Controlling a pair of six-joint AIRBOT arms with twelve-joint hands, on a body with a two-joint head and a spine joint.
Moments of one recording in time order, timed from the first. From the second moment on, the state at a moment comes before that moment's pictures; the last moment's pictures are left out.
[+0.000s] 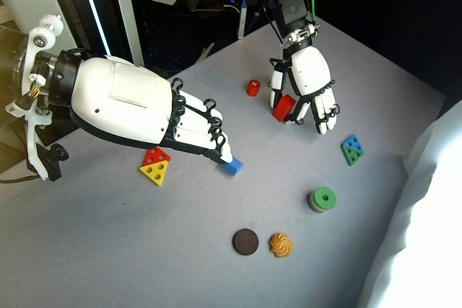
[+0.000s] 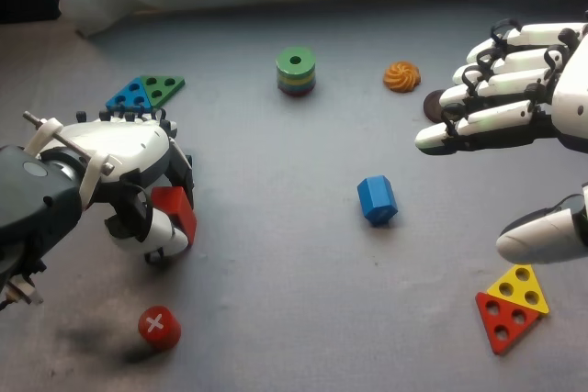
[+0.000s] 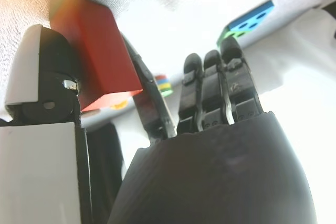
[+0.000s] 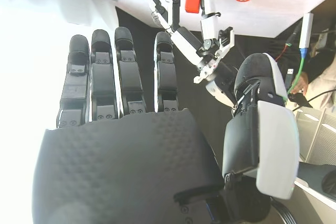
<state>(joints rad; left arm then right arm) 0.38 -1.02 0.93 -1.39 -0.64 2.04 -0.16 -0.63 0.74 -0.72 0.22 -0.47</state>
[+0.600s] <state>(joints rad) 0.22 -1.02 0.89 -1.50 -0.65 2.16 -0.17 -0.63 0.74 -0.71 0.17 -0.40</state>
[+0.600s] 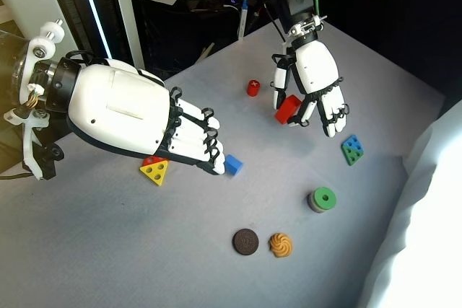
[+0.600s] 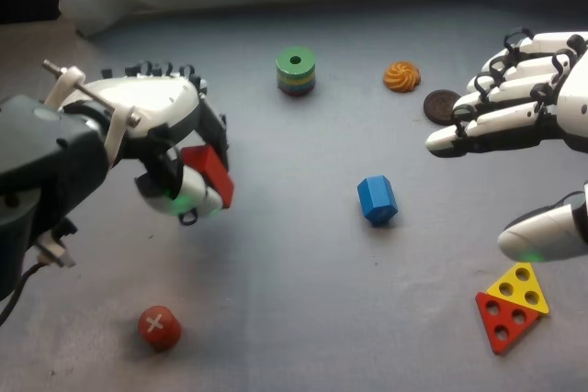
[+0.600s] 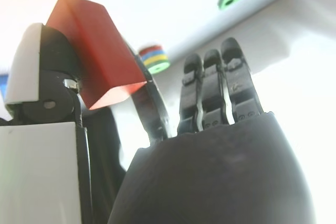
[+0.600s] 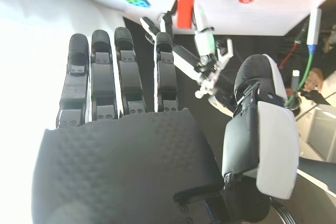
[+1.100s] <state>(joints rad) 0.19 -1.10 0.87 -1.52 -0.69 2.17 -0.31 -0.63 0.77 -0.32 0.34 -0.72</state>
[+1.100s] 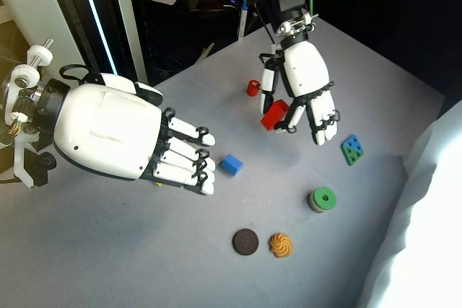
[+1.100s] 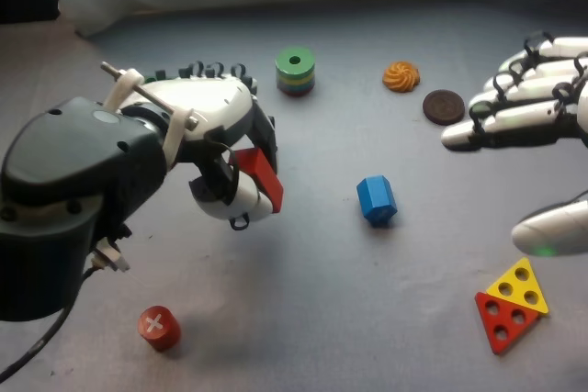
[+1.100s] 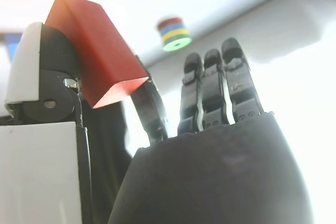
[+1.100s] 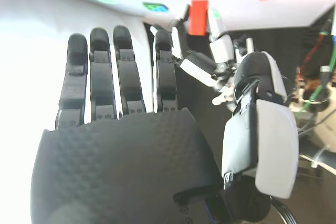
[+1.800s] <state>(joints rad) 0.30 -1.14 0.90 -1.38 -0.70 2.06 -0.40 -0.64 0.77 0.02 0.46 -1.03</state>
